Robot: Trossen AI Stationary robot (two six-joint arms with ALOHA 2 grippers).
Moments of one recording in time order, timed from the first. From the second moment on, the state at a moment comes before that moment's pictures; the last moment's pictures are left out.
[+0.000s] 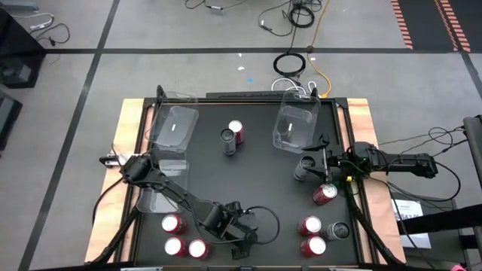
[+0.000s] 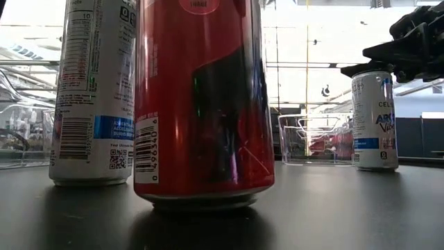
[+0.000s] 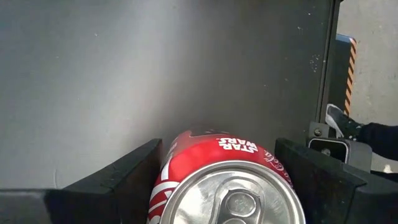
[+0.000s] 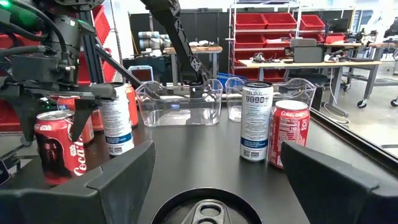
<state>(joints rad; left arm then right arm) -0.53 2.14 1.85 -0.82 -0.13 -0.70 -0.02 0.01 0.01 0.03 0.00 0.04</state>
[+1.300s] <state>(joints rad) -0.52 2.14 1.85 -0.87 -0.17 -0.70 -0.02 0.01 0.01 0.03 0.00 0.04</state>
